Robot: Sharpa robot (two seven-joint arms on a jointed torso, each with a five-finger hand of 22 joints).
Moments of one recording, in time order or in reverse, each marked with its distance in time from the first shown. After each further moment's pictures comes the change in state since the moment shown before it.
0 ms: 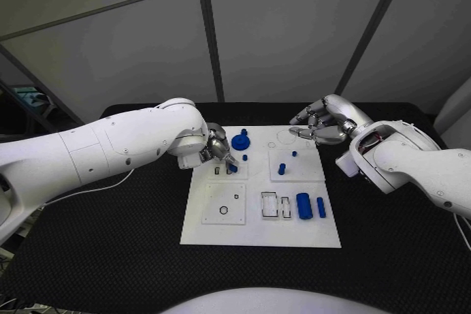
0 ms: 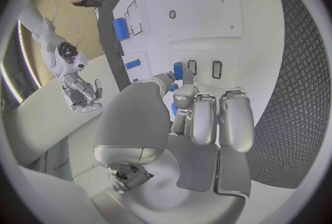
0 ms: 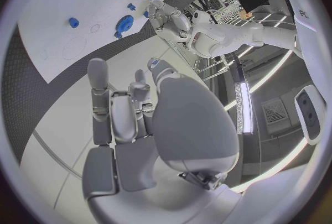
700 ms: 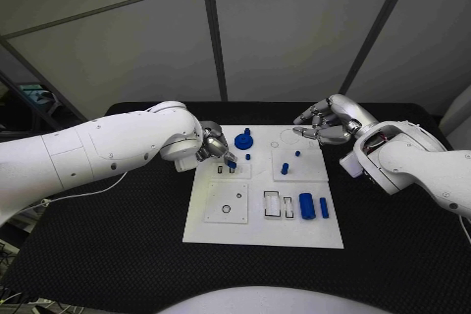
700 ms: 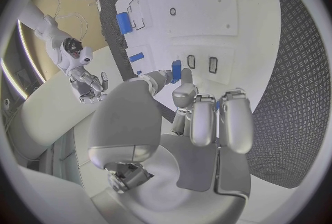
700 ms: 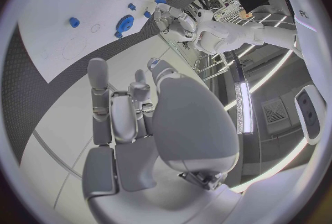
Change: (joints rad) left arm -0.003 -0.092 -0.013 0.114 -0.006 -0.141 0.039; left_hand -0.100 -0.091 0.110 -0.055 0.173 0.034 -0.013 0.021 0.061 0.037 -0.012 -0.023 -0.032 0.001 -0.008 0.000 0.000 0.000 0.004 -0.004 0.012 0.024; right arm 0.000 -0.001 0.000 -0.002 0.000 0.000 0.000; right_hand 0.000 0.000 0.000 0.000 0.004 0.000 0.000 0.000 0.000 0.000 0.000 0.000 0.000 0.000 0.000 0.000 -0.002 0.000 0.000 0.000 -0.005 -0.003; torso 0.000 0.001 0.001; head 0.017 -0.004
